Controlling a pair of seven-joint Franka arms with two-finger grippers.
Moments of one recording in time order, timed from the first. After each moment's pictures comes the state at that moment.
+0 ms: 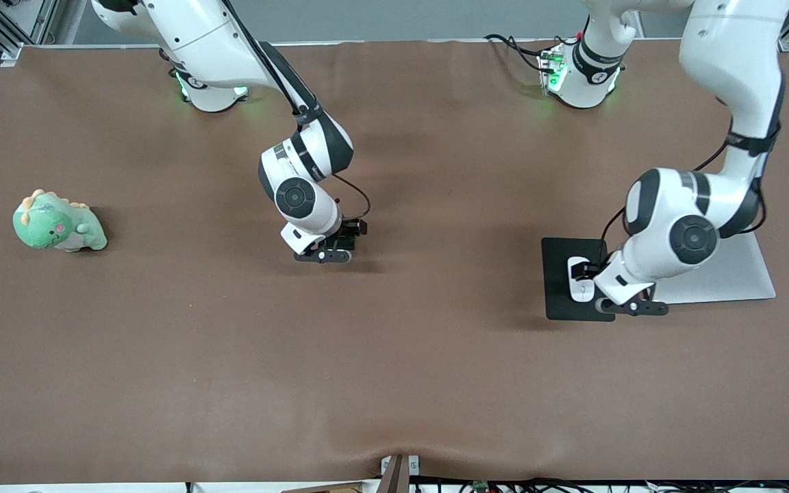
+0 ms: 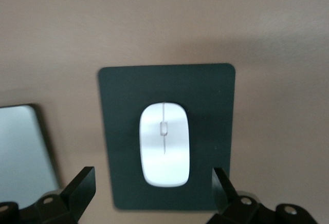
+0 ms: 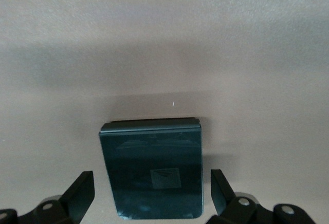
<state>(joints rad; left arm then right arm) -0.11 0.39 -0.04 -1.85 0.03 2.14 -0.10 0.64 0.57 0.01 -1.93 0.25 2.37 0.51</state>
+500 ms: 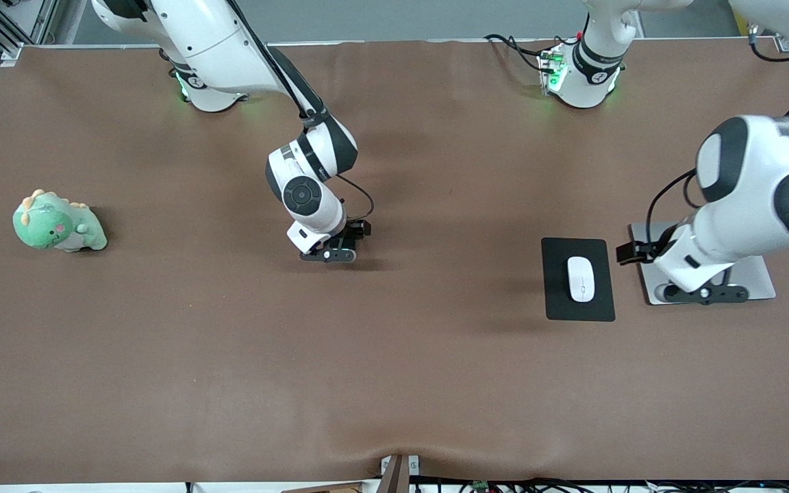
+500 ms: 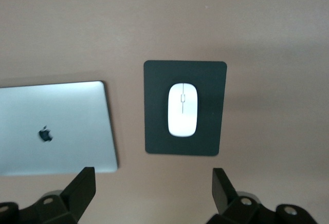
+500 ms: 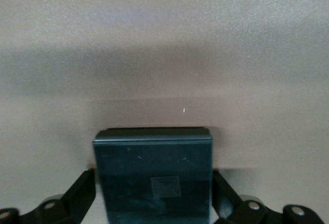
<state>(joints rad) -0.08 0.27 -0.04 -1.62 0.03 1.76 -0.10 0.66 0.60 0.00 -1.94 0.25 2.44 0.50</state>
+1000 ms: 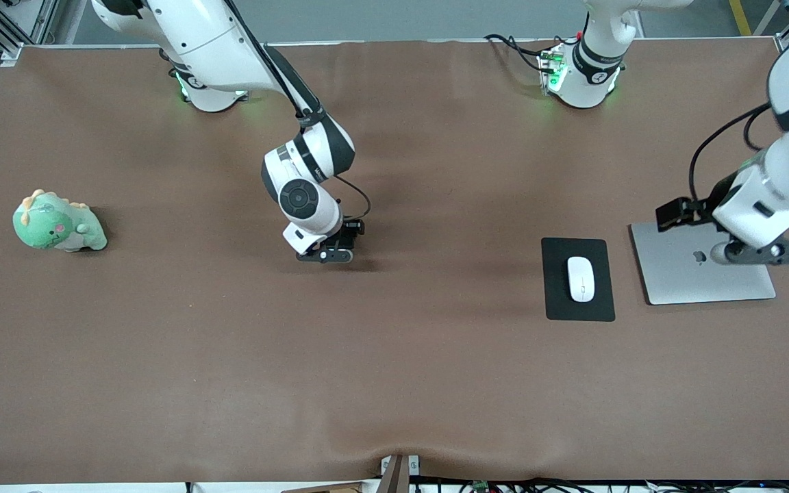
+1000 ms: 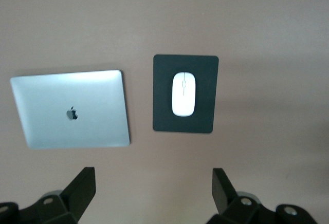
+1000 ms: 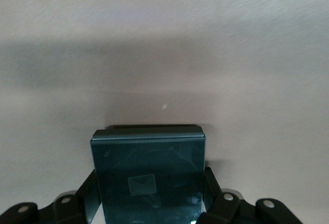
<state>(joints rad) -0.08 0.14 -0.04 -1.50 0.03 1.55 -0.10 0.64 0.58 -0.01 -1.93 0.25 2.36 0.50</state>
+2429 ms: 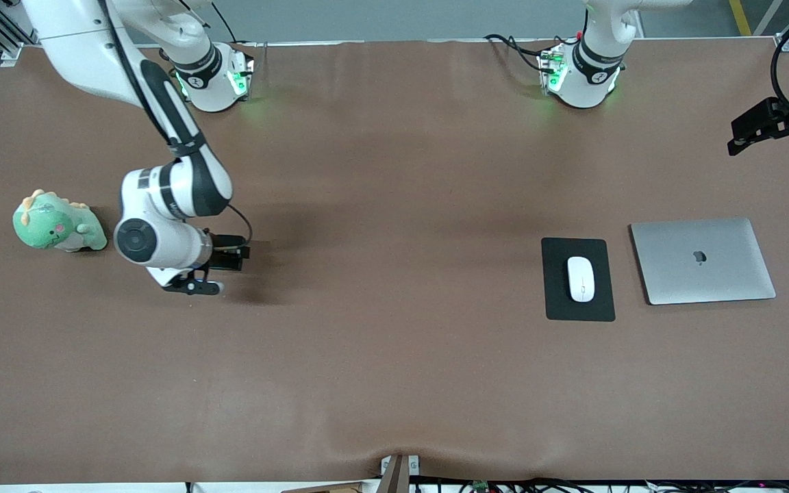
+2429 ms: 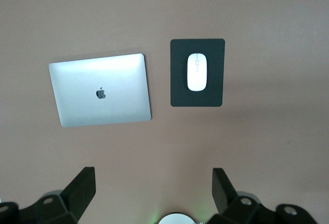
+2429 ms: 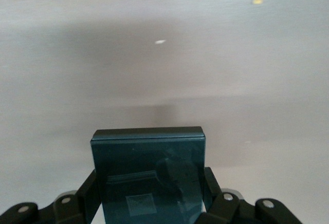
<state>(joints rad) -0.06 -0.04 0.02 -1.51 0.02 1.43 0.02 0.19 0.41 -0.03 -2.02 0.11 2.16 0.17</state>
